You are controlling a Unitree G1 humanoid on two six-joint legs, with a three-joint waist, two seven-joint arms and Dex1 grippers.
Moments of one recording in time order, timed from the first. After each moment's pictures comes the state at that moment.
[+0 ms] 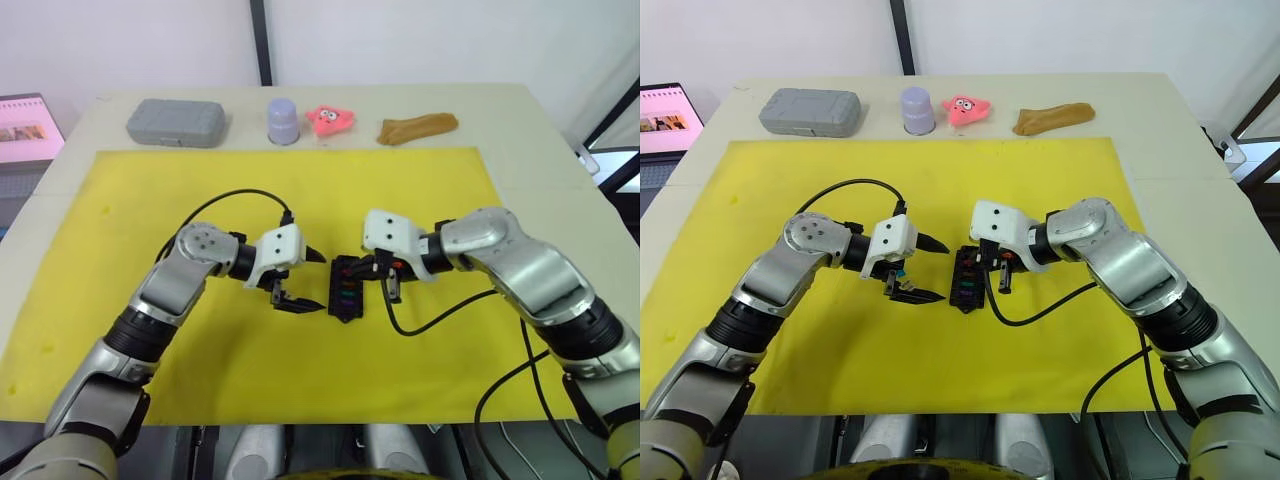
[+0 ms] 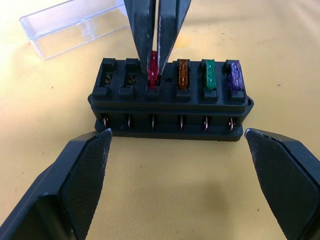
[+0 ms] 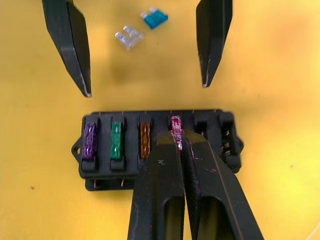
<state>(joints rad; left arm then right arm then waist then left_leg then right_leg) -0.60 0.57 -0.34 -0.02 -0.19 0.32 -1.26 -0.71 -0.78 0.42 -0.35 0.26 0.84 1.04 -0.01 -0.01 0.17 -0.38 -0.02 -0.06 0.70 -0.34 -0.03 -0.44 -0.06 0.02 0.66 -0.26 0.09</state>
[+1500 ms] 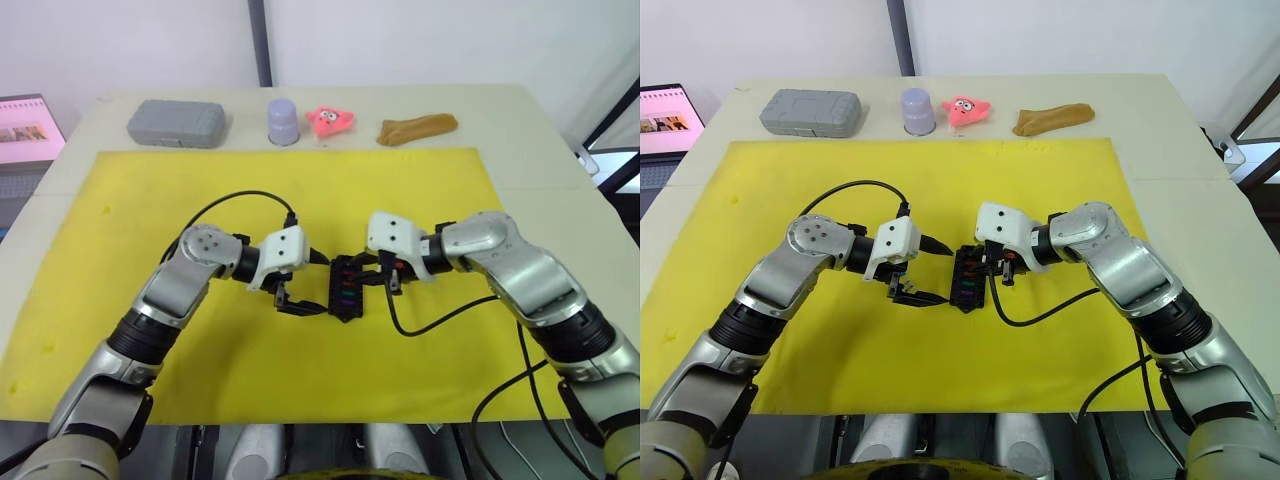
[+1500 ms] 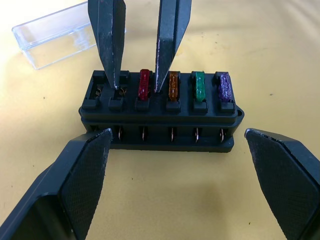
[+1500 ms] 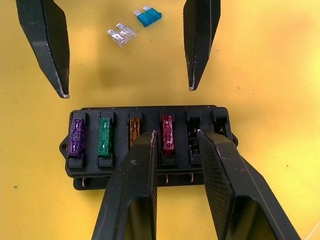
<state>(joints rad) -0.59 0.56 -0.34 -0.04 -0.19 0.34 -1.26 -0.67 -0.76 0.40 -0.28 0.22 0.74 1.07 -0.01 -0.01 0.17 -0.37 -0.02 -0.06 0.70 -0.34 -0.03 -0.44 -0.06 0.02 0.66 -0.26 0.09</state>
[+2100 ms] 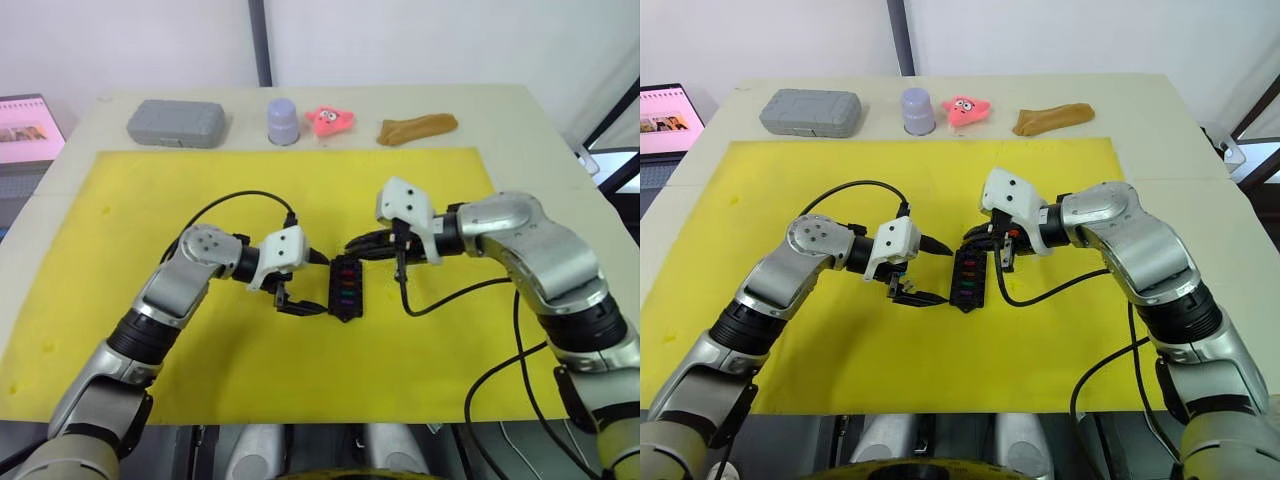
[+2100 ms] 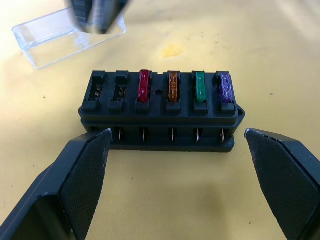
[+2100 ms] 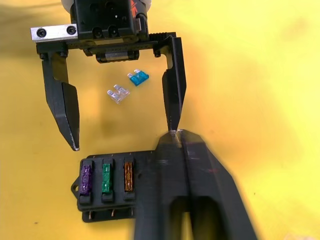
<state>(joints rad) -0.59 0.56 -0.34 -0.04 -0.19 0.34 -1.26 -0.66 -0.73 0.26 -0.31 0.34 0.76 1.06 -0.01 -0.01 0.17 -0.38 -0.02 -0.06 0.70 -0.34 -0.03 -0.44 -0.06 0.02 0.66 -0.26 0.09</state>
